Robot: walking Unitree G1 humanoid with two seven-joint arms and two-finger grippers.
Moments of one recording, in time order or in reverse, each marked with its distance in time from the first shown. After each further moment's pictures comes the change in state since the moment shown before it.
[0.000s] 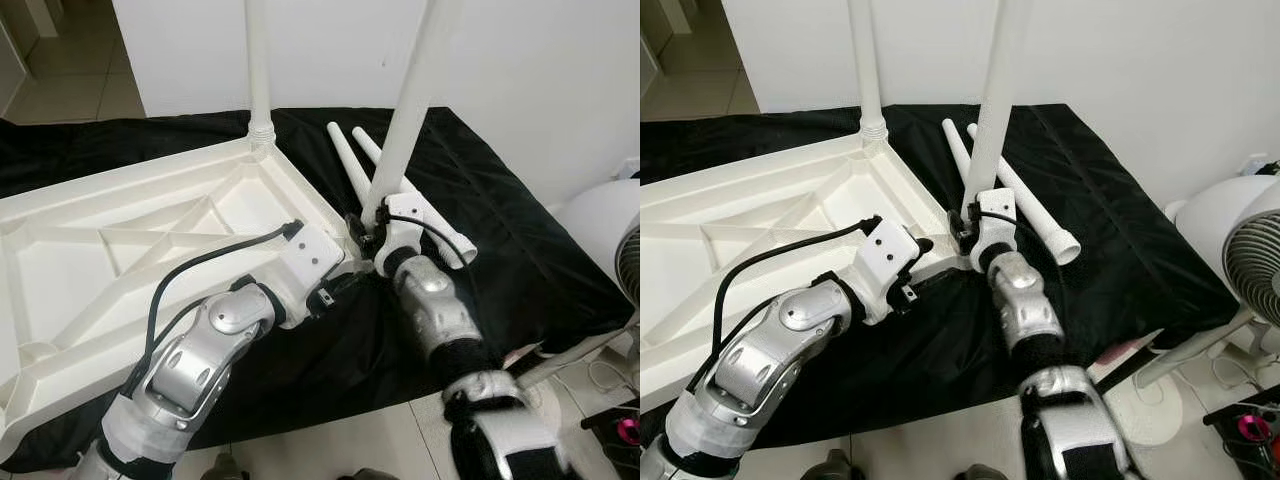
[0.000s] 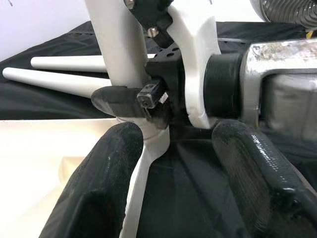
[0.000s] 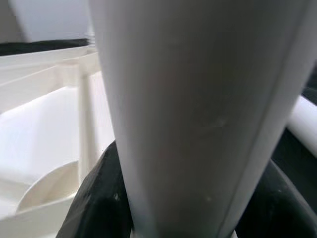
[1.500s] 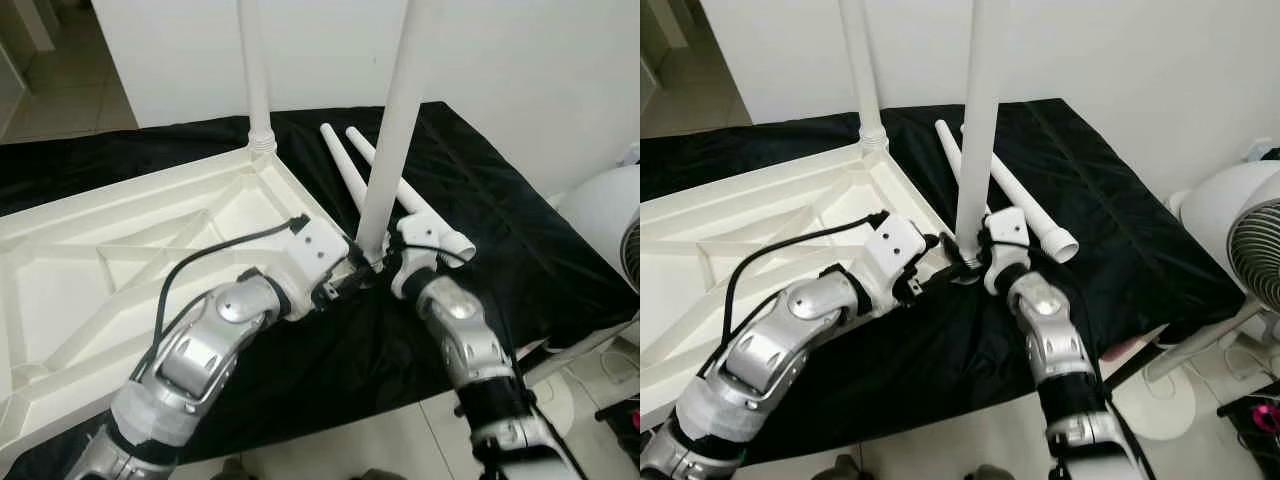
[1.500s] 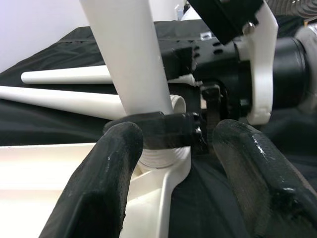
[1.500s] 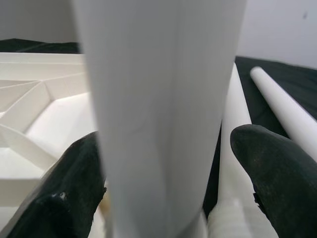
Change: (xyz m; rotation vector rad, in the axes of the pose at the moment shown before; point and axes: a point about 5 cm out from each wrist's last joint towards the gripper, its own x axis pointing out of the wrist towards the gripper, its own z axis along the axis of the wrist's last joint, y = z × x) left arm 0.011 0.011 0.002 0.039 -0.007 -0.020; right arm -0.019 -0.020 0.011 -0.160 -0.062 0.349
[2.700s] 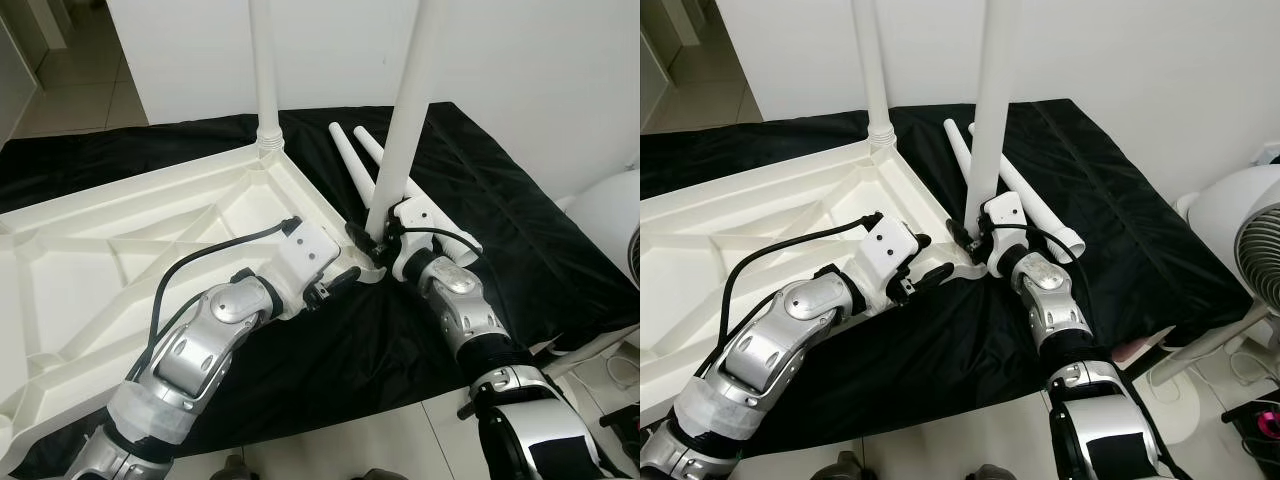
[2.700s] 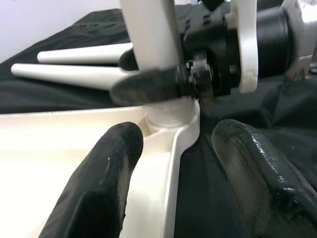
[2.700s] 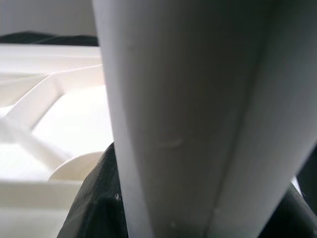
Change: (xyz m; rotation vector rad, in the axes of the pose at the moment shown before) left arm -0.006 0.002 -0.018 0.006 0.039 0.025; right arm 0.016 -0.014 -0.014 0.048 0.025 -0.037
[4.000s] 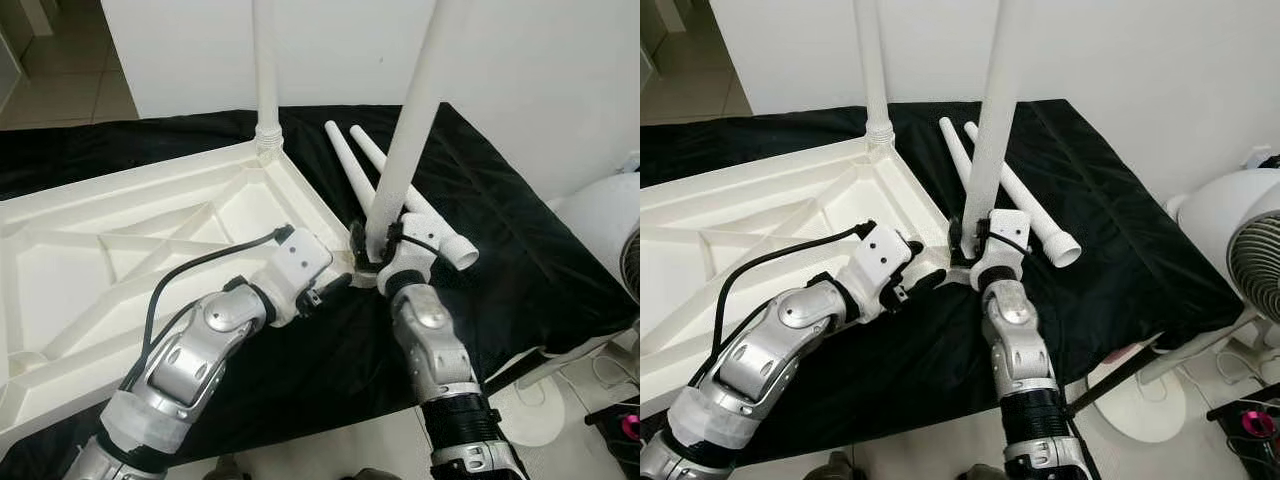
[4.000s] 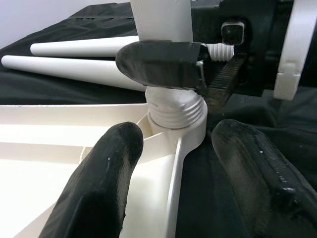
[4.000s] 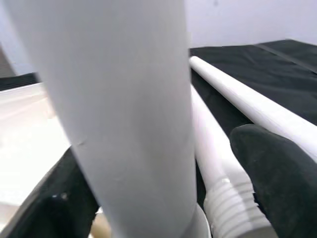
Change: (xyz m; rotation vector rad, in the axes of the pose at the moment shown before) left arm -0.004 -0.001 -0.006 -0.013 0.008 0.010; right arm -0.028 0.041 0.013 0.169 -0.068 -0.326
